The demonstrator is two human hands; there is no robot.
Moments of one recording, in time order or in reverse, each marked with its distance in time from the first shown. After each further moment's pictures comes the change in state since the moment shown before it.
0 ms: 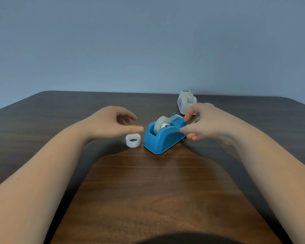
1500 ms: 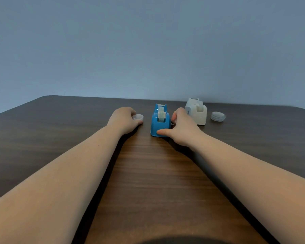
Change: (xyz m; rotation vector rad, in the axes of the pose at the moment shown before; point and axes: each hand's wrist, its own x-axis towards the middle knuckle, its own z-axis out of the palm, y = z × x) left_hand 0.121 -0.054 0.034 0.138 0.245 -0.172; right_hand 0.083 -0.008 0.062 -0.080 0.145 -0.130
